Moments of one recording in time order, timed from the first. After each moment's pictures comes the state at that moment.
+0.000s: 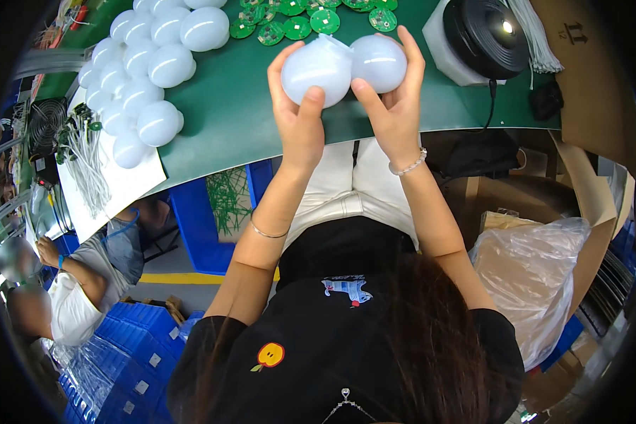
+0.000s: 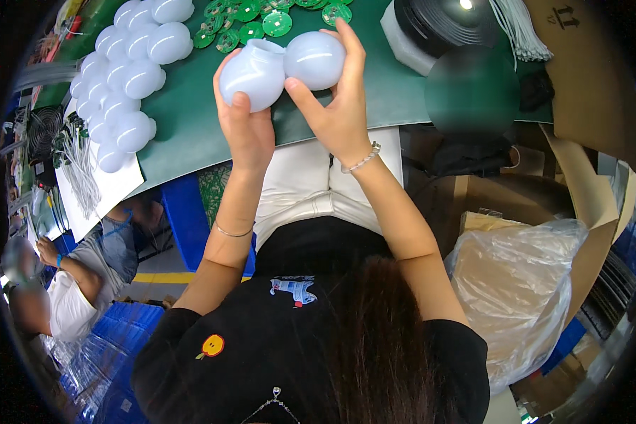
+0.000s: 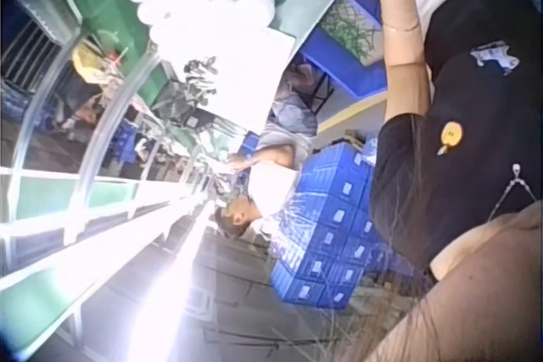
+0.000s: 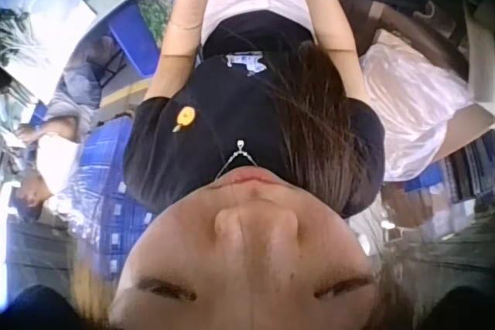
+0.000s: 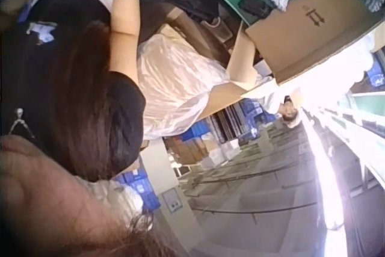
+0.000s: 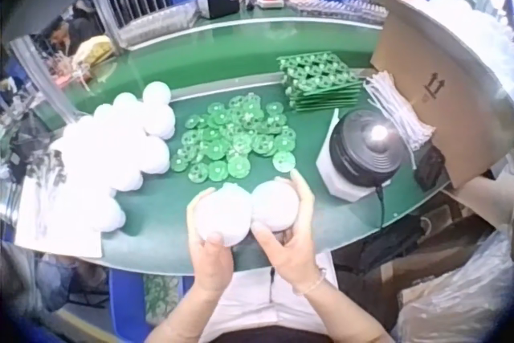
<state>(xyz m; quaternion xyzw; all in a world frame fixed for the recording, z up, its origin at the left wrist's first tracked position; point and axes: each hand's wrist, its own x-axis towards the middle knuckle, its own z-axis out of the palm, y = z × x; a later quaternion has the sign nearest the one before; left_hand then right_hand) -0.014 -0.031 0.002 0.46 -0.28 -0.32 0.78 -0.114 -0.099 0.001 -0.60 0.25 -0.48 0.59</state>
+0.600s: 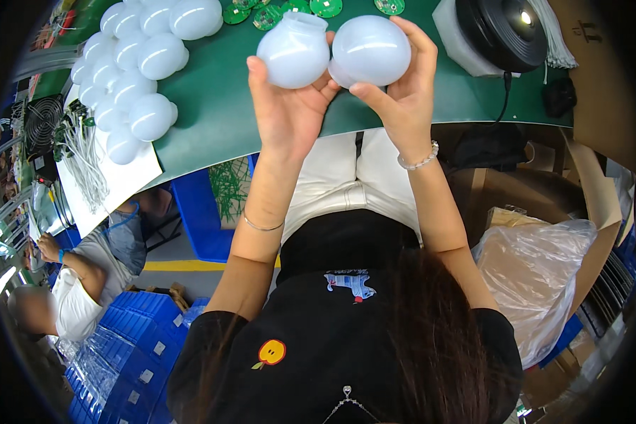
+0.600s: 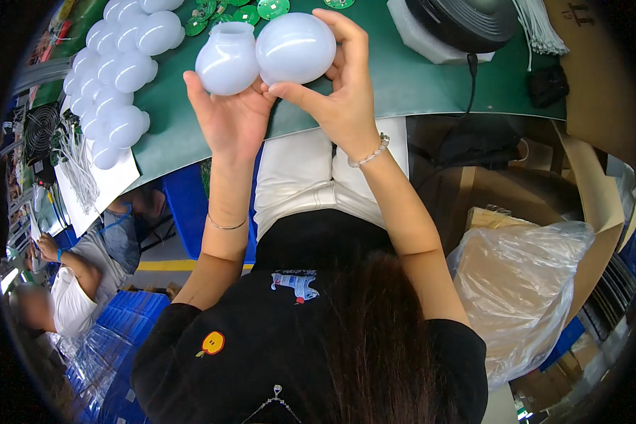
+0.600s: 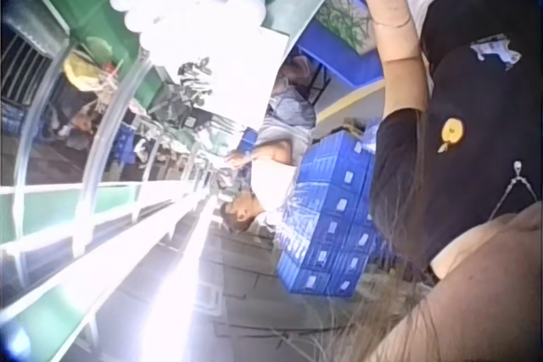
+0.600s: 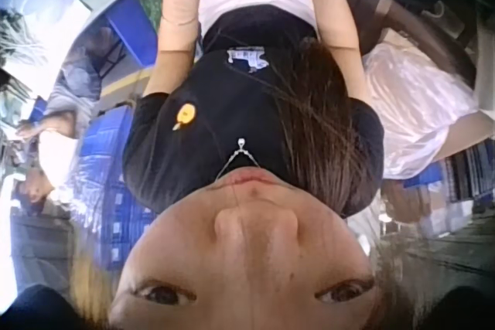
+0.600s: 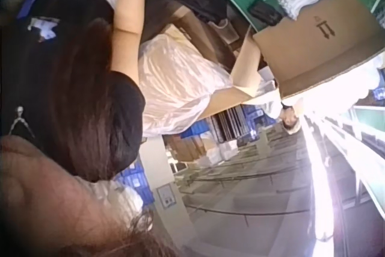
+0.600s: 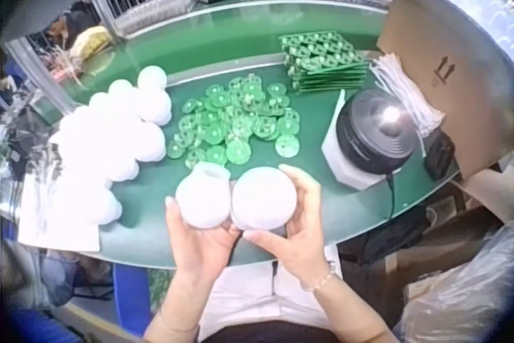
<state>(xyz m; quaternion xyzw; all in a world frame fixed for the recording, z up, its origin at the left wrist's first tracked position) 0.005 -0.026 0.005 0.35 -0.14 -0.52 0.77 -0.120 -0.102 0.002 -0.61 0.19 -0.45 0.62</state>
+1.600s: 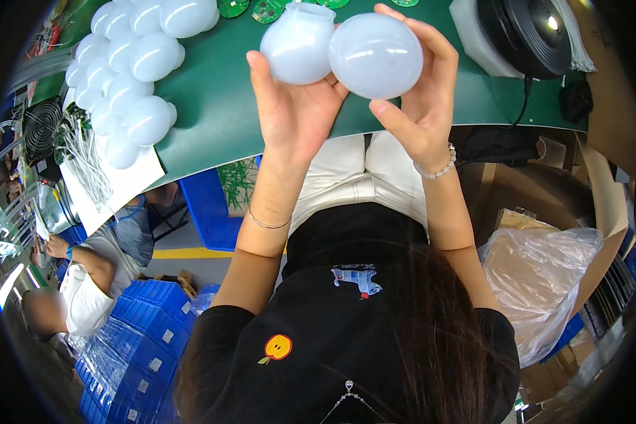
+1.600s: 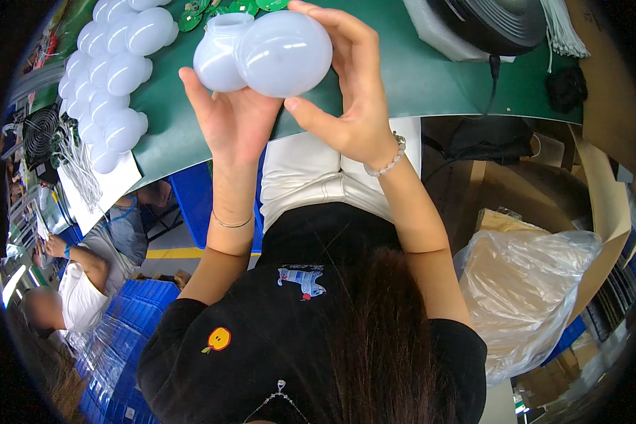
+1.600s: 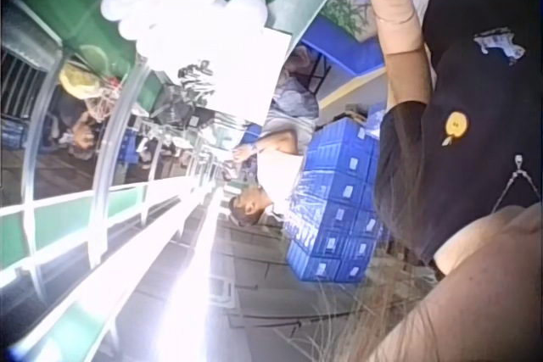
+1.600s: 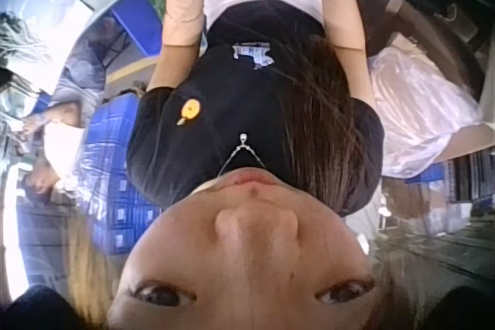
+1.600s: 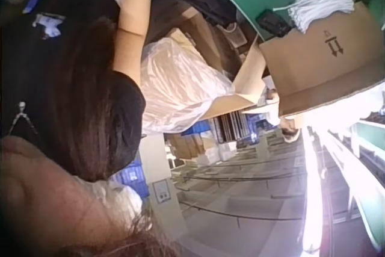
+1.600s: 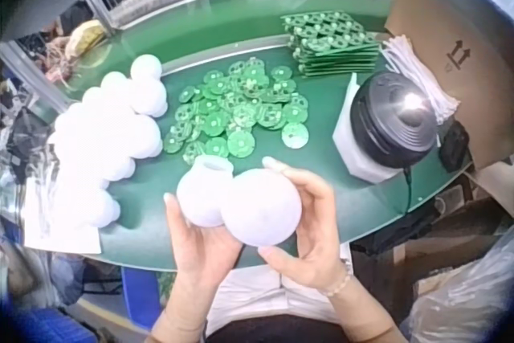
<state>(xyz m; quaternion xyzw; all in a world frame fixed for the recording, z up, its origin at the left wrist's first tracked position) 0.003 -0.030 0.010 0.31 -0.11 -0.54 0.77 -0.123 -0.107 -0.013 -0.61 0.10 -0.46 0.64</state>
